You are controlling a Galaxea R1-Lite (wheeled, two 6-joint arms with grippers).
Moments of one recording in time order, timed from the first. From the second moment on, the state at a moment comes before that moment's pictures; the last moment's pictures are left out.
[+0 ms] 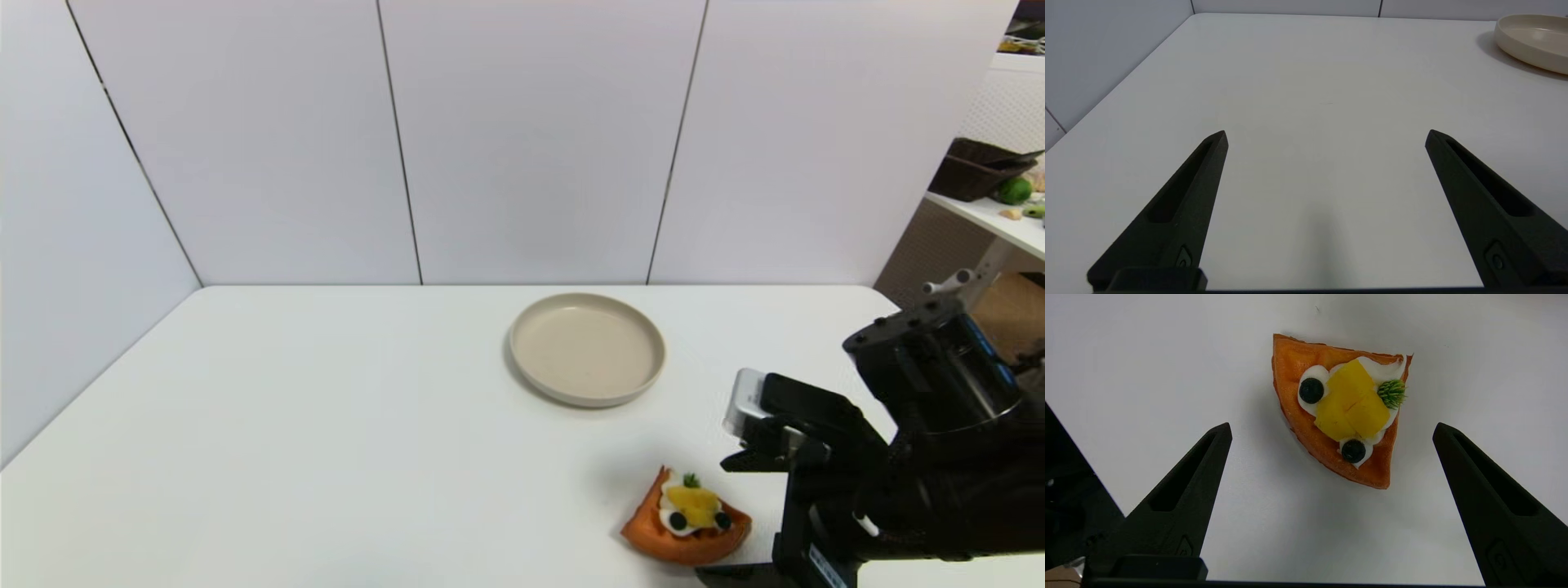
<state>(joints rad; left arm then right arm) 0.00 0.00 0.00 0.00 0.00 0.00 0.58 1.46 -0.74 0.16 0.22 -0.36</state>
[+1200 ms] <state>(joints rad) 0.00 0.00 0.00 0.00 0.00 0.00 0.58 1.61 -0.77 0.03 0.21 -0.43</state>
